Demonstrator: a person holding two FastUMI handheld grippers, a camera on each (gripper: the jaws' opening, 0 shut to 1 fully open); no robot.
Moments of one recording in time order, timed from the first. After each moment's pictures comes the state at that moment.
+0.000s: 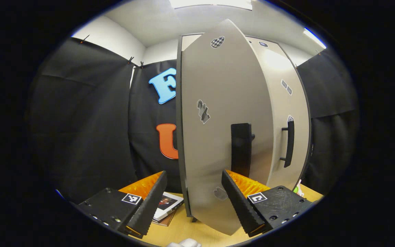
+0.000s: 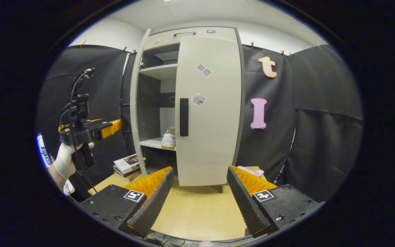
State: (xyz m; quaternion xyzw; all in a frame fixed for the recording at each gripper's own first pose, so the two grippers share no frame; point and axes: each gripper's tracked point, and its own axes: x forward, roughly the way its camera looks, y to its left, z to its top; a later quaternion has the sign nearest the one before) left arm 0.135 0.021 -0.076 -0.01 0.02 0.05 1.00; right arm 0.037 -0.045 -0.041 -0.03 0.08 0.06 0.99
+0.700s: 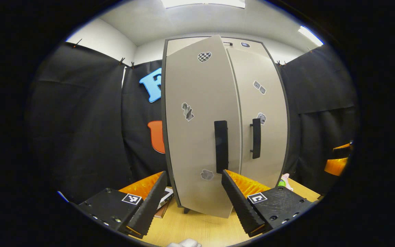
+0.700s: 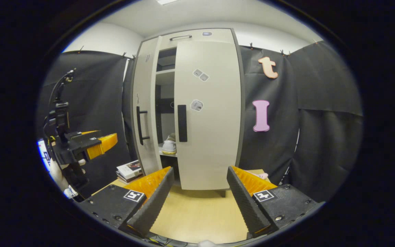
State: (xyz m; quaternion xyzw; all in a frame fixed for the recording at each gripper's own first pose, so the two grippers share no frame) left arm 0.063 -0.030 -0.076 0.00 0.04 0.01 1.00; right arm 0.045 -0.038 -0.028 0.00 0.06 0.08 1.00
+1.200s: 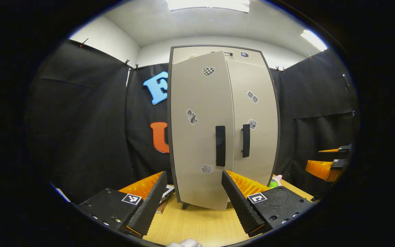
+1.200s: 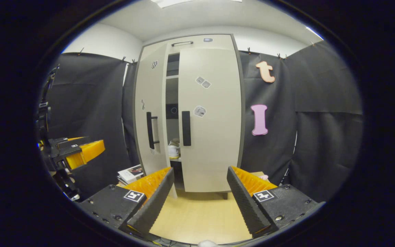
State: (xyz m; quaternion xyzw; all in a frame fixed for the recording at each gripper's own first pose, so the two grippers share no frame) left arm 0.009 -0.020 -0.060 -0.02 0.03 0.01 1.00; right arm 0.028 -0.024 -0.023 0.00 0.04 0.06 1.00
